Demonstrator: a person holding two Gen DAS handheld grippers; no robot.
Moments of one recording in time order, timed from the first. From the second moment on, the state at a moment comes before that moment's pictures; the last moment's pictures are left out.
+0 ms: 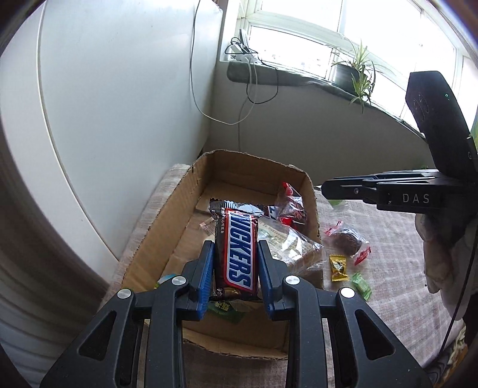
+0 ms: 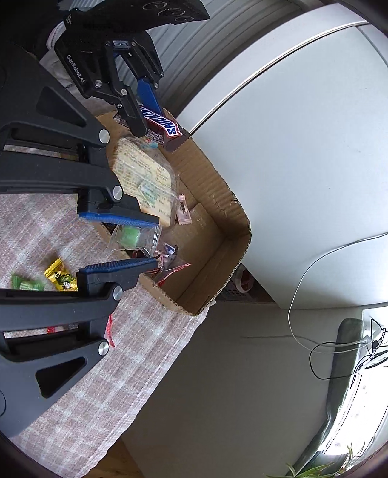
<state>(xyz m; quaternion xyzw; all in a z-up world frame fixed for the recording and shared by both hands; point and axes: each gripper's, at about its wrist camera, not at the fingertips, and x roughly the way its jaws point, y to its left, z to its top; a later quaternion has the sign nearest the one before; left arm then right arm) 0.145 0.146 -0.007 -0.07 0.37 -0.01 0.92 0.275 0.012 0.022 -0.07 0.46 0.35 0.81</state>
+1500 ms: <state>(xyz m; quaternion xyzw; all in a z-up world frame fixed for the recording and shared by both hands) 0.137 0.146 -0.001 -0.06 0.36 0.00 0.93 0.282 0.034 0.015 -0.09 0.45 0.33 0.83</state>
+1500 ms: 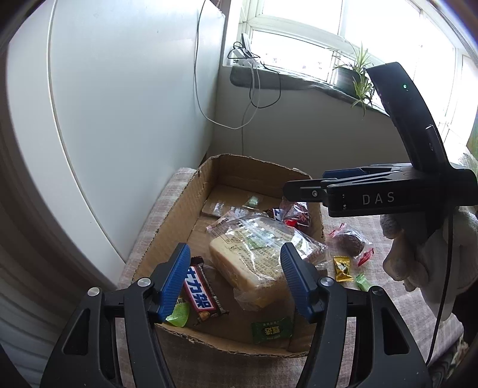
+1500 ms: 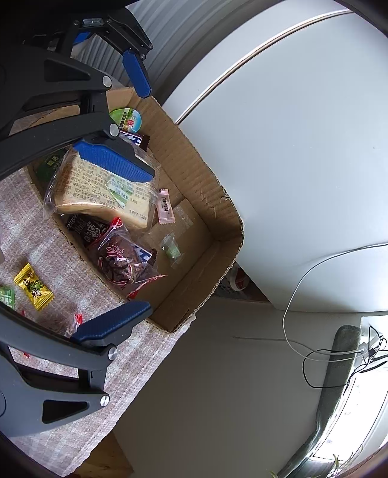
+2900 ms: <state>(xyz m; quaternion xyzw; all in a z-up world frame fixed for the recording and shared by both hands) 0.140 -0.007 -0.038 -0.04 0.42 -0.10 0.90 0.271 -0.104 -0.027 -0.11 0.49 0.30 0.81</state>
